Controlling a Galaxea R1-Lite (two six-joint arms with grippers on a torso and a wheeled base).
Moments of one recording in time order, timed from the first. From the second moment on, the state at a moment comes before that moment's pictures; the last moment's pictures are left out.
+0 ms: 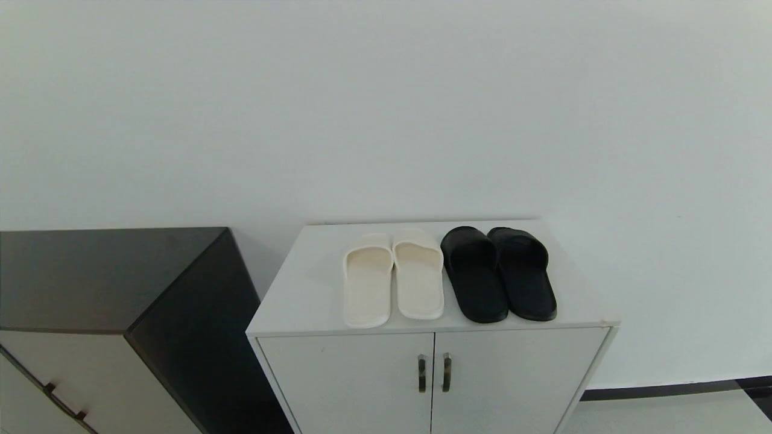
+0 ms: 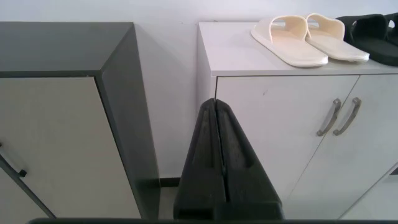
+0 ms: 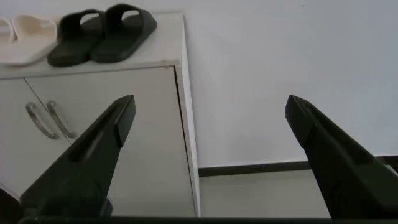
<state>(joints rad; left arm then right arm) 0.00 0.00 0.00 0.00 0.00 -0.02 0.00 0.00 0.00 -0.01 -0.01 0.01</state>
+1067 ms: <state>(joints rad) 0.00 0.00 0.00 0.00 -0.01 0.00 0.52 1.17 -0.61 -0.37 -0.20 0.23</state>
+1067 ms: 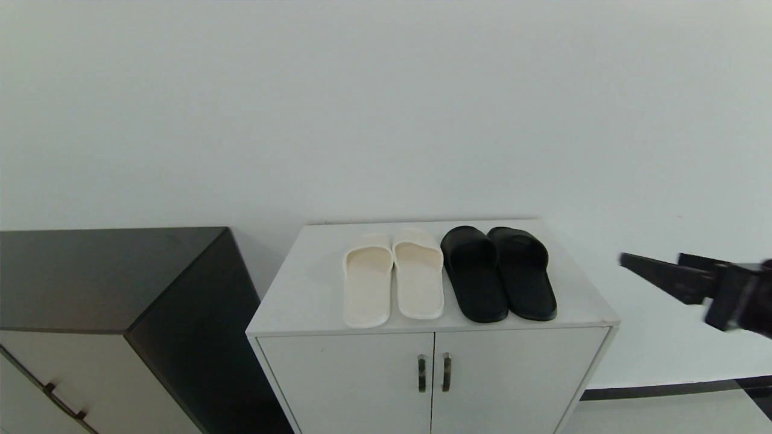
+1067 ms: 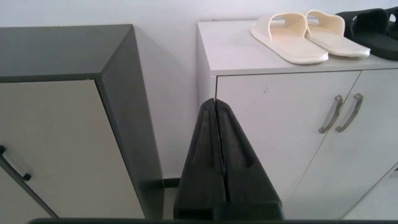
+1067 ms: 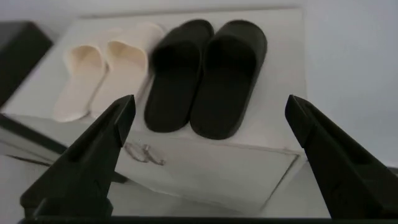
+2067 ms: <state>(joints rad) 0.00 0.00 0.00 0.00 -0.01 0.00 0.67 1.86 -0.83 -0.72 -0.50 0.25</state>
